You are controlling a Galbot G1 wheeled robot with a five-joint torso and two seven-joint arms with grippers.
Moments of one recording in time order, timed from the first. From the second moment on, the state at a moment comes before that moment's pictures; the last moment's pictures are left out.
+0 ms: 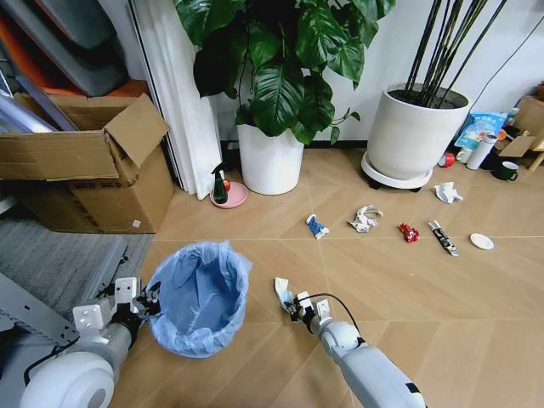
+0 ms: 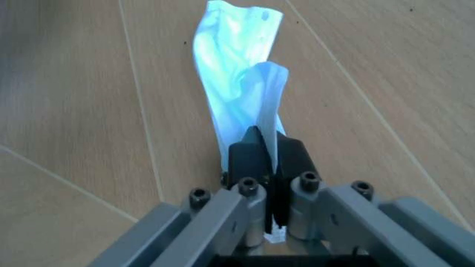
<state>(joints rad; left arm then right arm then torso) 1.60 -1.09 -0.67 -2.34 -0.71 0.68 -0.34 -0.91 1.36 0.02 1.01 0.35 -0.15 -0.15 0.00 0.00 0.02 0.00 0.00</state>
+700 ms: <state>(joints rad) 1.56 -1.00 -0.63 -2.32 -0.77 0.70 -0.34 -0.99 1.18 0.18 1.55 0.30 -0.10 -0.10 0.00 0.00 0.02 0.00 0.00</state>
